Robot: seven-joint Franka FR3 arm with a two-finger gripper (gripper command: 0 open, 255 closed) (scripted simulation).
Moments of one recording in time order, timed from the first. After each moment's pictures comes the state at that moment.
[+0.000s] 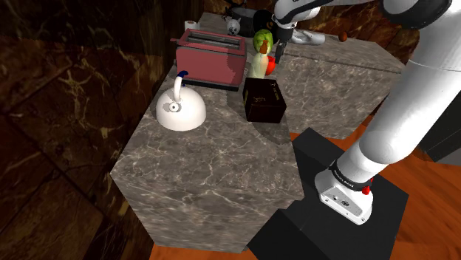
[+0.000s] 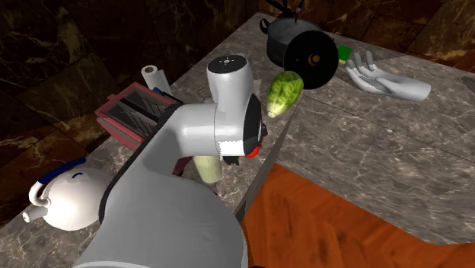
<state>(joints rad) -0.12 0.23 -0.27 -1.86 -0.10 2.09 -0.76</state>
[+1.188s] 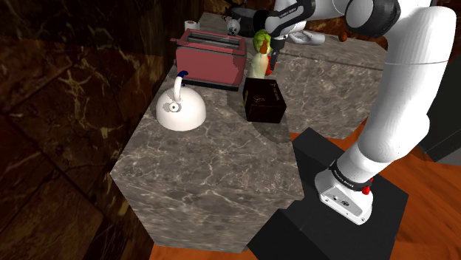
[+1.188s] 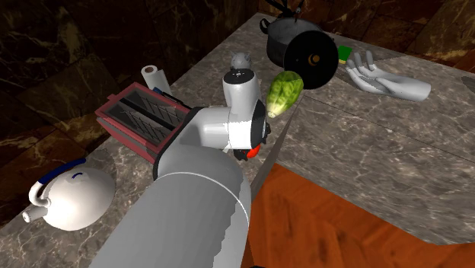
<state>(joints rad) -0.17 0.46 -0.26 -1.69 -0.07 2.16 -0.85</state>
